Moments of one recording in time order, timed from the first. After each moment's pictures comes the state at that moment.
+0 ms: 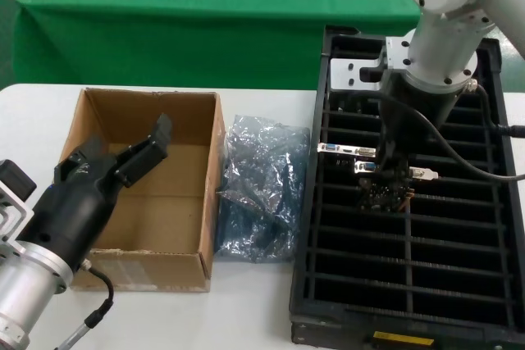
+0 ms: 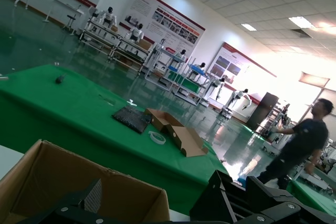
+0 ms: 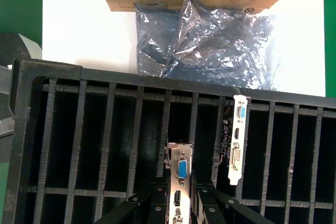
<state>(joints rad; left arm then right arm) -0.18 -0.49 1.67 -1.59 -2.10 0.15 -0.40 1.61 0.07 -2.58 0.65 0.94 -1.52 0.47</state>
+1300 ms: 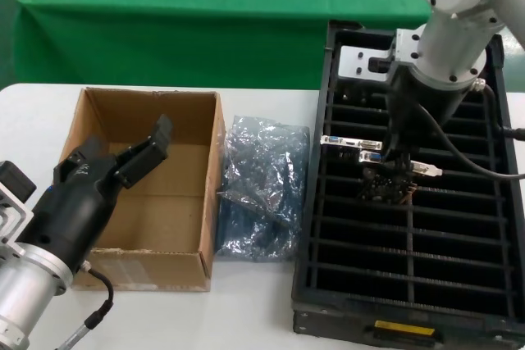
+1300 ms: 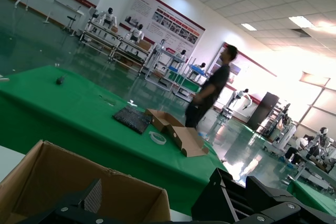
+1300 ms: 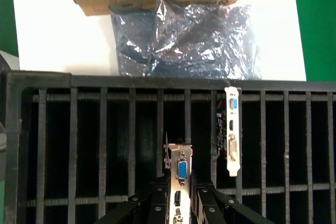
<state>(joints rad) -0.17 -0.49 1.66 -1.60 -2.10 0.14 -0.39 1.58 0.09 -2.50 0.67 0.86 -1.52 0.56</state>
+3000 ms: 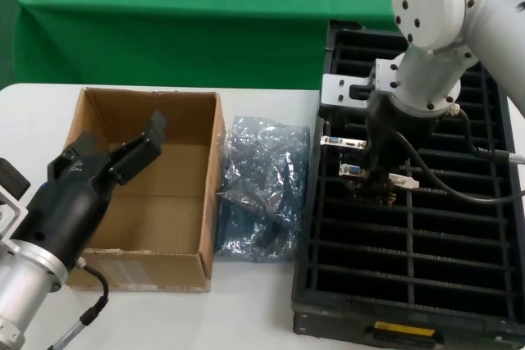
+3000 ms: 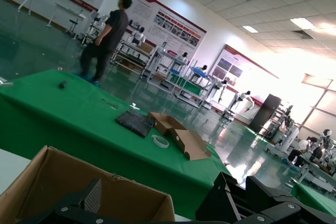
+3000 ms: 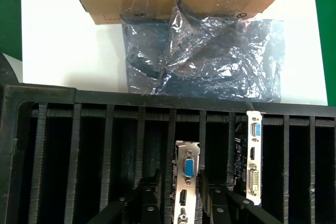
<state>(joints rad) -0.18 -0.48 1.65 -1.60 -2.10 0.15 -0.39 1.51 0.05 -2.48 0.64 0.85 -1.44 0.51</state>
